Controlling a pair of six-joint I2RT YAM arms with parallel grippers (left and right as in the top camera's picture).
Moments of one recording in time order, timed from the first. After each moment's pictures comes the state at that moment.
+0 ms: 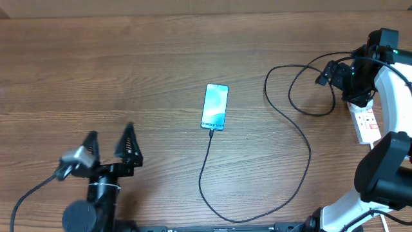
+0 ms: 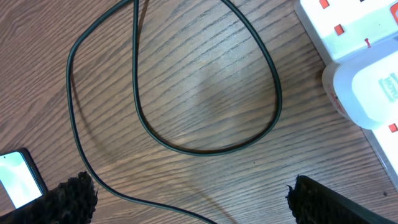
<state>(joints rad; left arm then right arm) -0.06 0.12 0.40 -0.21 -0.06 -0.50 -0.28 1.86 1.58 -1.07 -0.20 0.23</state>
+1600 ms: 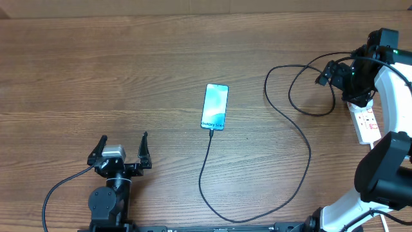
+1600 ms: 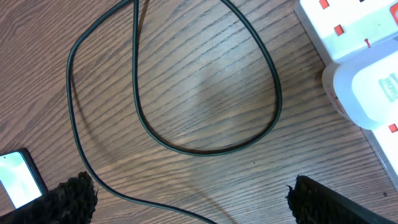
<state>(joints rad) -0.02 0.01 0.01 -0.08 -0.04 -0.07 -0.28 1.86 1.58 -1.07 -0.20 0.23</state>
